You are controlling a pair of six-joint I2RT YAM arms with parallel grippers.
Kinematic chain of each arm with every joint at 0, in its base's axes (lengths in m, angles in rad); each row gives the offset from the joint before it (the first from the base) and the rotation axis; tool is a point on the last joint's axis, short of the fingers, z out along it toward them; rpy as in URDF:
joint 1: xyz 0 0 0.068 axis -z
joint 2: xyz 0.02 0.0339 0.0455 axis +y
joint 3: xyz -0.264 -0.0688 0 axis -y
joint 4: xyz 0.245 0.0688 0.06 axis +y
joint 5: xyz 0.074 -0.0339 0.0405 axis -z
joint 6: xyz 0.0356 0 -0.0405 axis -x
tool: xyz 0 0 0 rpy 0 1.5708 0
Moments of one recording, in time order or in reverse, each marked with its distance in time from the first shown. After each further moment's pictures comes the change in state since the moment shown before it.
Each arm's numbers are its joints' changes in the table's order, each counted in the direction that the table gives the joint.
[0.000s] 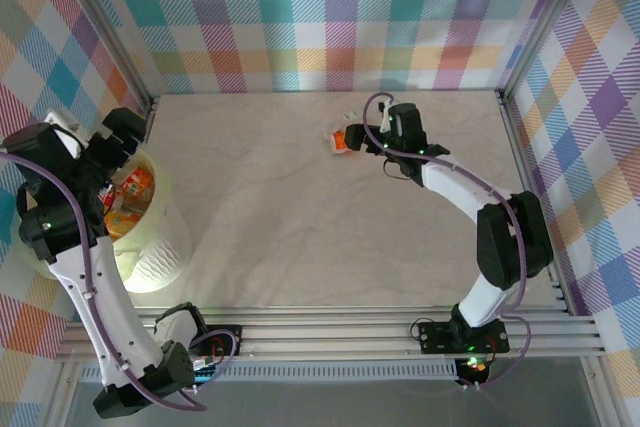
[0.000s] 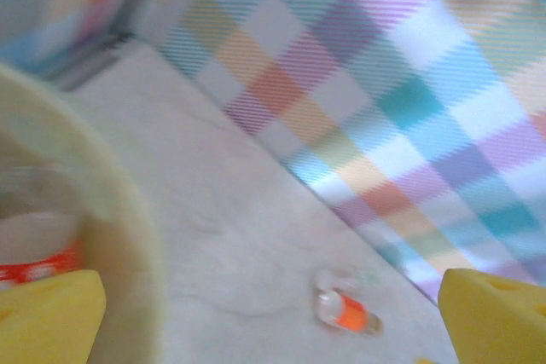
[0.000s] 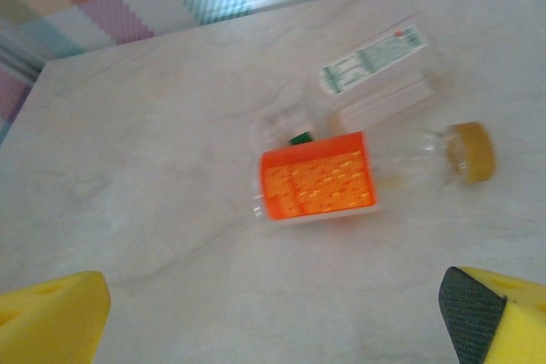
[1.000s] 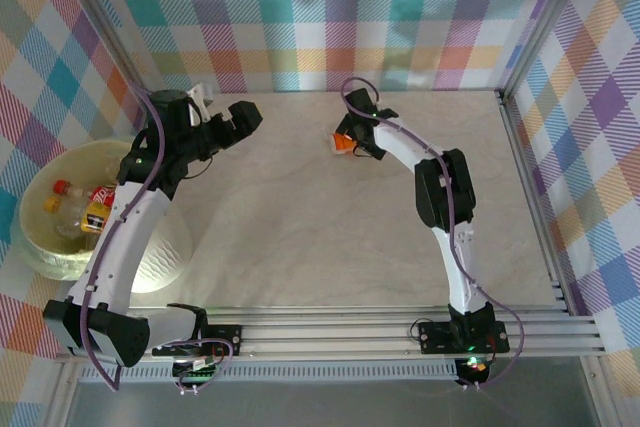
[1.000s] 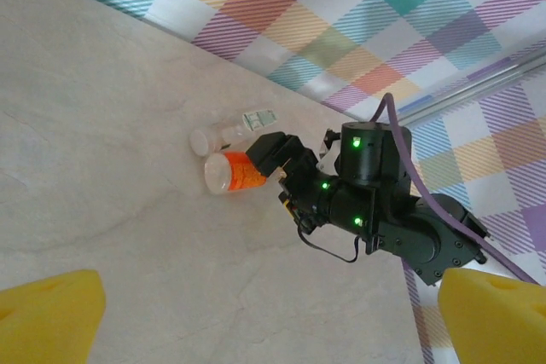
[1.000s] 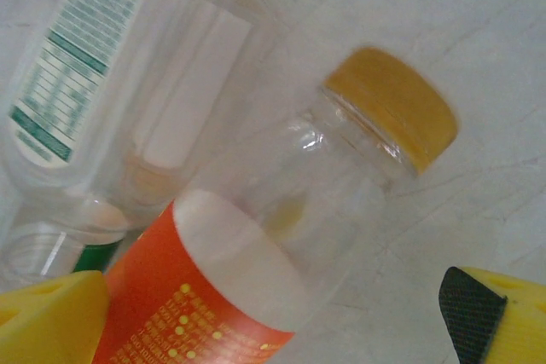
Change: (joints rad) left arm 0.642 0.247 -0.172 -0.355 -0.086 0.049; right arm -0.056 0.638 0.750 0.575 0.365 -0.521
